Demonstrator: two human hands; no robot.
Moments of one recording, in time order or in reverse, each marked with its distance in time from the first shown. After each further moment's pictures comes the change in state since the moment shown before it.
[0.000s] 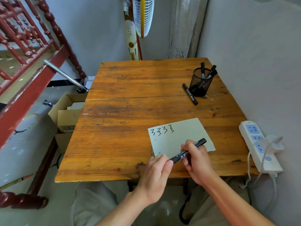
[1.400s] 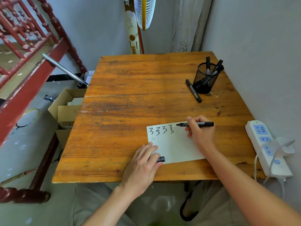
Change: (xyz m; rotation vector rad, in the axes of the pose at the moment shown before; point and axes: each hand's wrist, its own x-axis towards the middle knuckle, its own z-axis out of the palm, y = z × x) left_hand 0.007 -0.062 -0.009 0.516 -0.056 0.126; right_hand 0.094 -0.001 -0.019 -0.393 0.272 -0.351
